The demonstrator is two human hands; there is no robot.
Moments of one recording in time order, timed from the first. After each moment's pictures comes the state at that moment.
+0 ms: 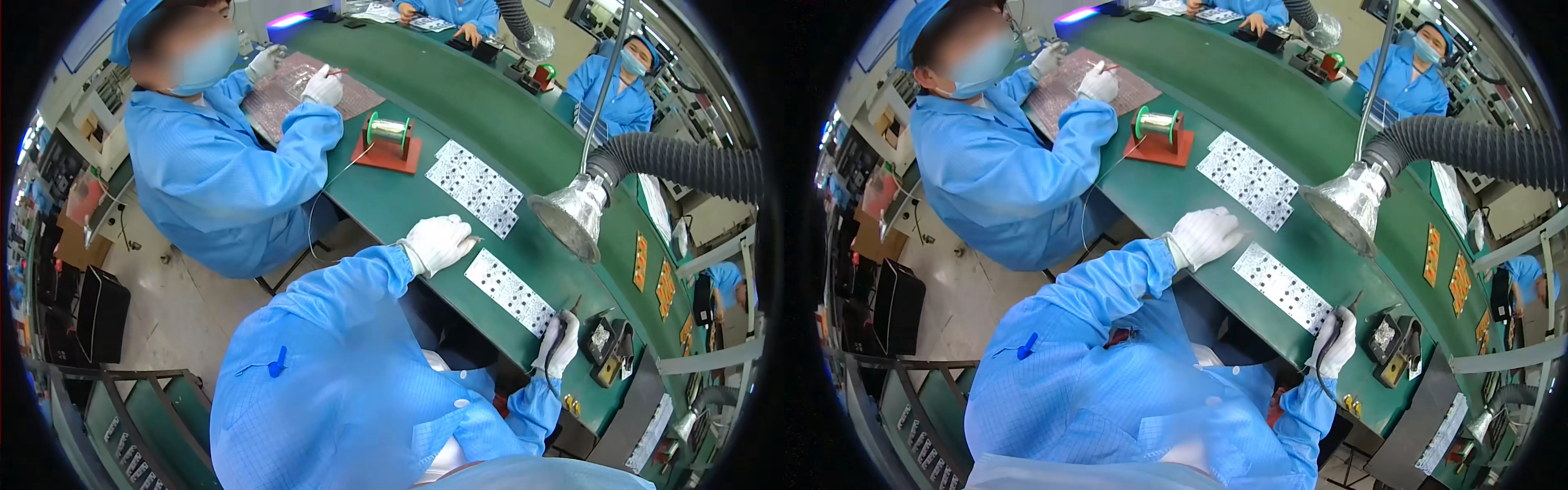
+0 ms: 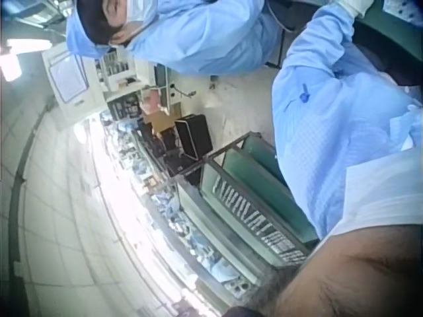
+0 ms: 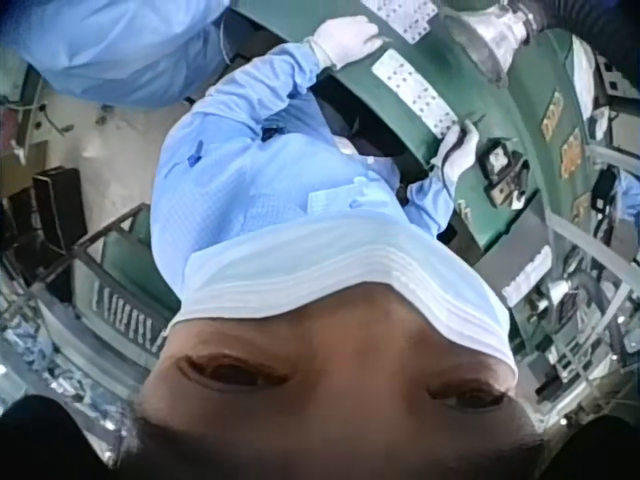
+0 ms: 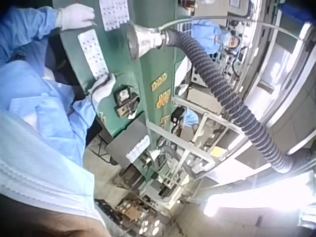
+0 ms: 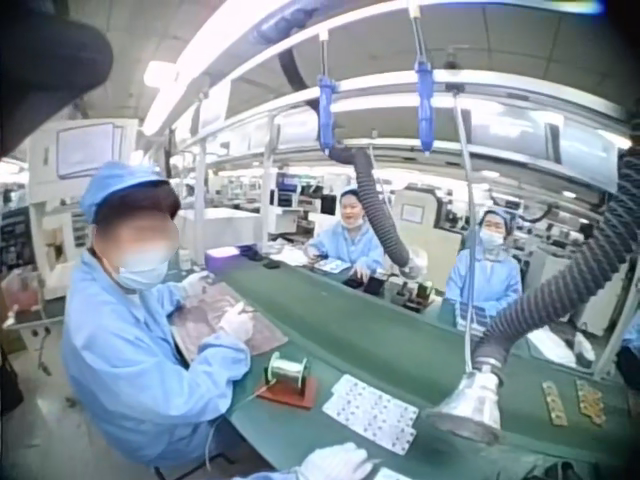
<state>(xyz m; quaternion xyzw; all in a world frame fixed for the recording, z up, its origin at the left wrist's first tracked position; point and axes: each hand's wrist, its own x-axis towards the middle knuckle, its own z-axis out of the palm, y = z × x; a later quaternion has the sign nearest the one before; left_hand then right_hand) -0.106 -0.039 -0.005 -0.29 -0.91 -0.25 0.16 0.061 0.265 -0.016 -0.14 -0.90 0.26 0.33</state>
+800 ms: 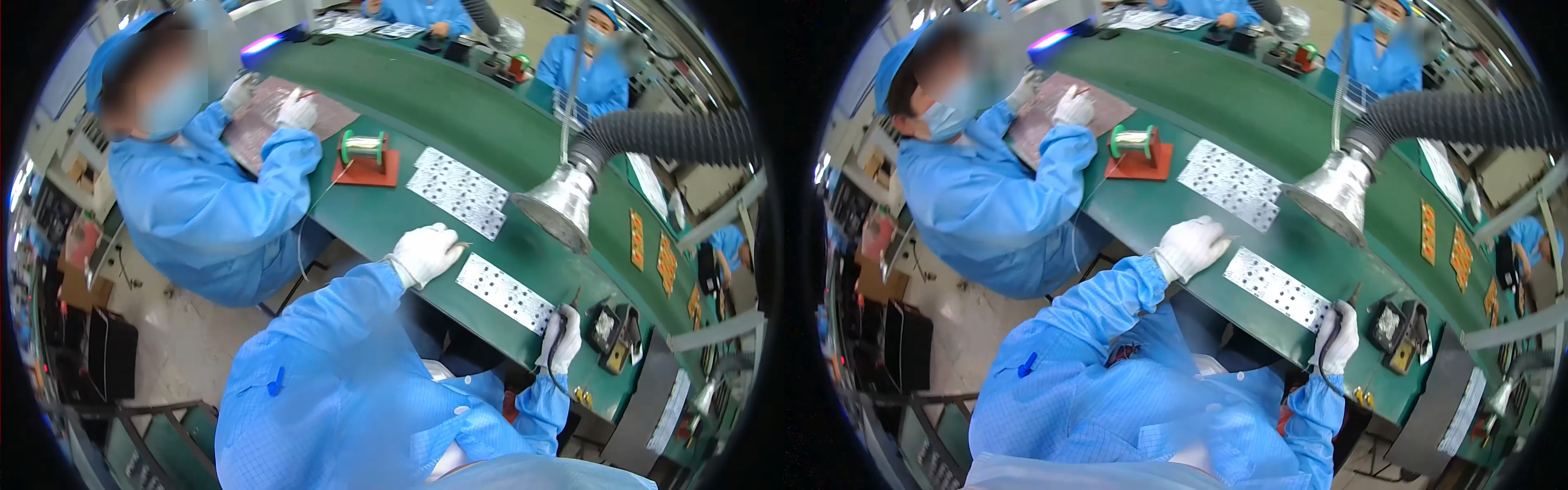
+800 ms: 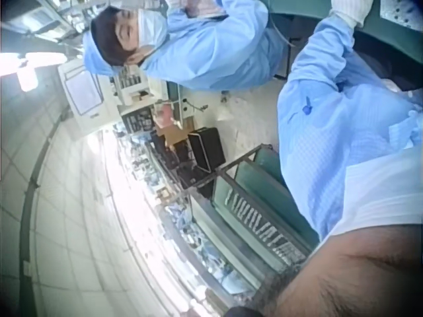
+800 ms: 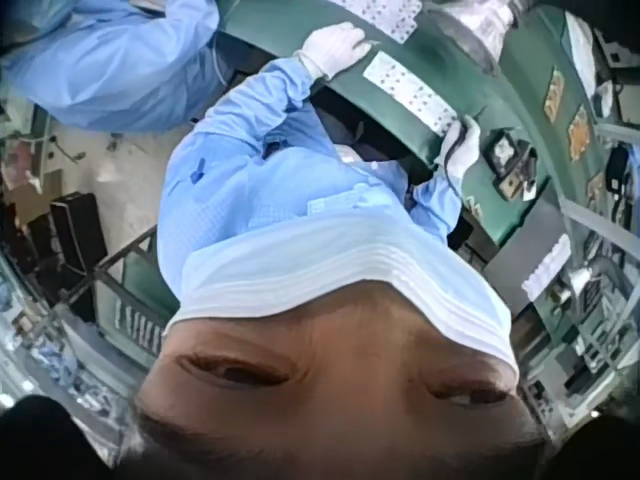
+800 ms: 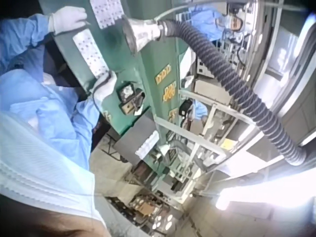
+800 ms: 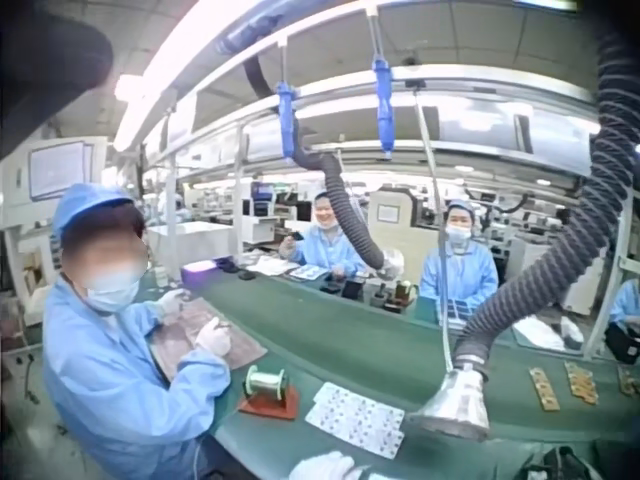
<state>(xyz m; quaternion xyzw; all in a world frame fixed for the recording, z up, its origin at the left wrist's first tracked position) -0.105 -0.043 0.001 -0.28 -0.92 -0.26 0.10 0.060 0.254 -0.001 -0.16 -0.90 0.28 0.31</state>
